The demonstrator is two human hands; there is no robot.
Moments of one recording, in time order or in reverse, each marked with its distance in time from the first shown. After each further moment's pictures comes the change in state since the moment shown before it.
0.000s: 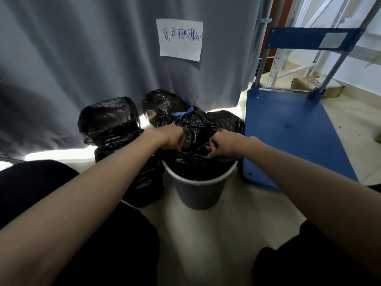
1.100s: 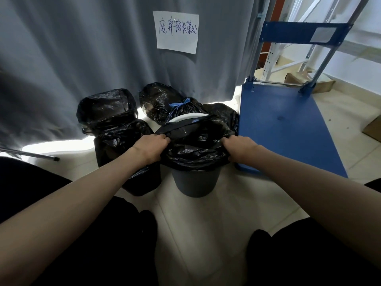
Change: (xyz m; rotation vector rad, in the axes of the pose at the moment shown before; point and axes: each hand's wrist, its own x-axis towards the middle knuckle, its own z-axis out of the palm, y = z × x) left_hand -0.058 -0.017 0.067 0.347 0.205 0.025; right_hand -0.058 0.015 0.041 -0.381 0.089 0.088
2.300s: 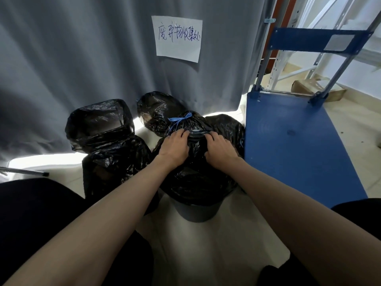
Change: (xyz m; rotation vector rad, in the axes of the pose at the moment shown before) left_hand 0.125 0.020 0.012 -0.399 0.209 -0.223; right_hand 0.106 -0.025 -0.001 0.332 0.255 0.079
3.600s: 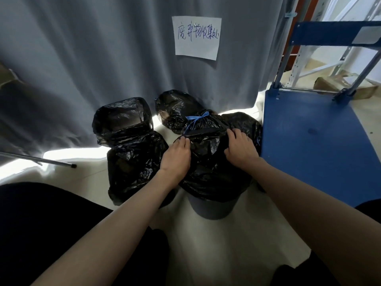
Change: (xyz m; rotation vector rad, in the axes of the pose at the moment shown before) left_hand -0.071 -0.019 -0.002 0.203 0.083 -0.040; right_hand -0.009 0.011 0.008 0.049 0.033 0.057
